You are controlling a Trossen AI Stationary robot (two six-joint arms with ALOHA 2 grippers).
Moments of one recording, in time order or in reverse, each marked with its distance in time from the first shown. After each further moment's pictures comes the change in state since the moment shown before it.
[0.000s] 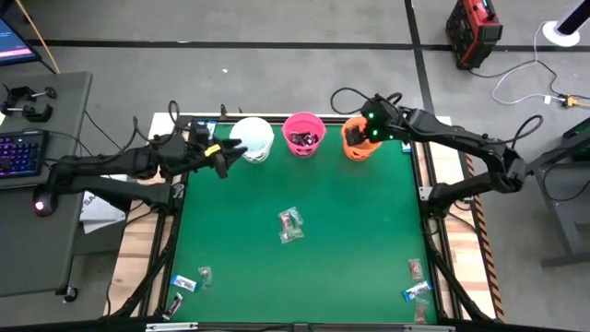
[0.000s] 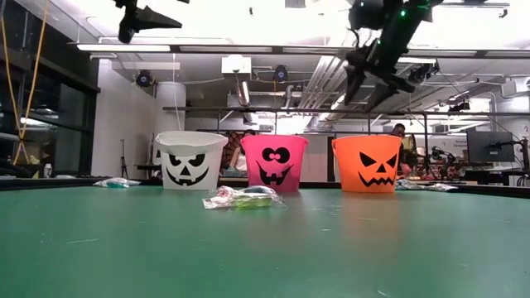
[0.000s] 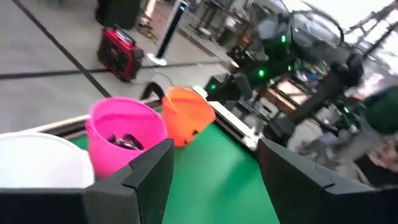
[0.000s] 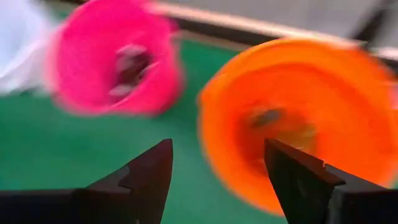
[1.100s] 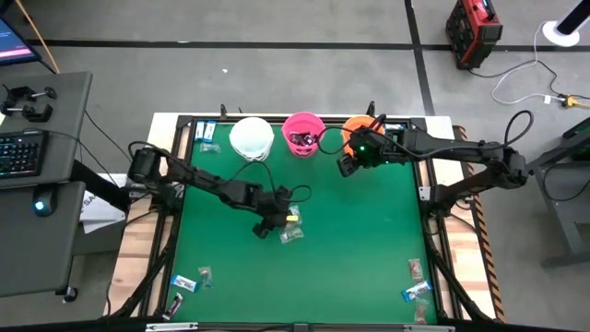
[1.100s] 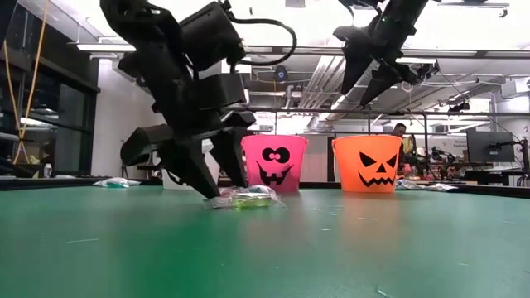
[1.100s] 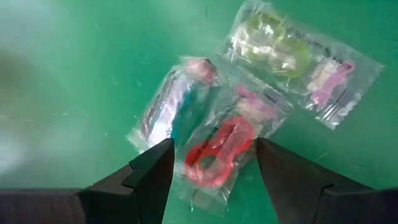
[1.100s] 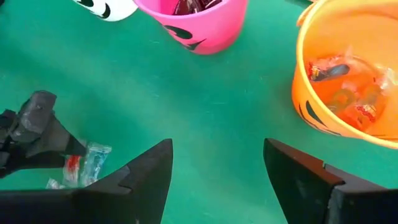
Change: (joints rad) left arm -0.155 1.027 0.139 0.079 0.354 1.172; right arm 0.308 -0.003 0.000 -0.064 0.050 0.085
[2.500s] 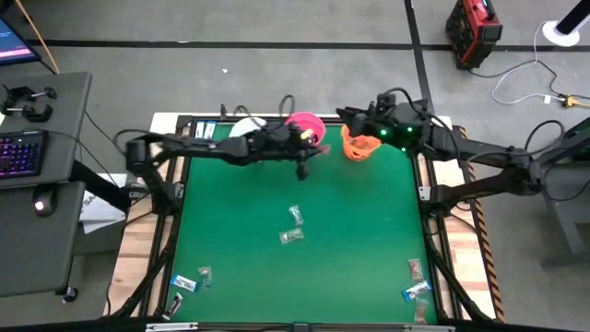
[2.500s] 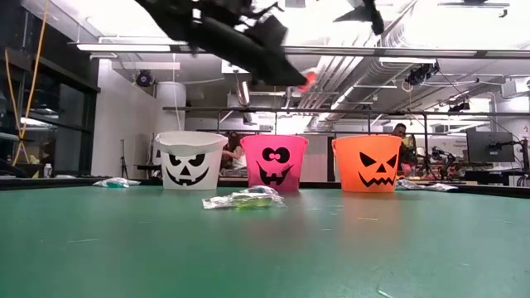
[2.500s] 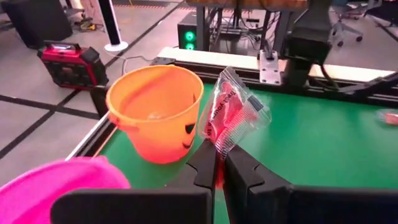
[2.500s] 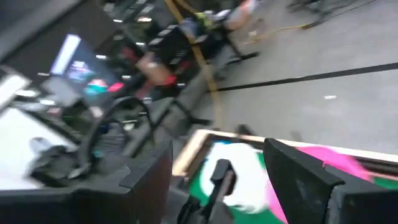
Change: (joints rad) left arm 0.346 -0.073 0.244 0.349 0.038 -0.561; right arm -0.003 -0.189 0.002 0.677 0.177 0.017
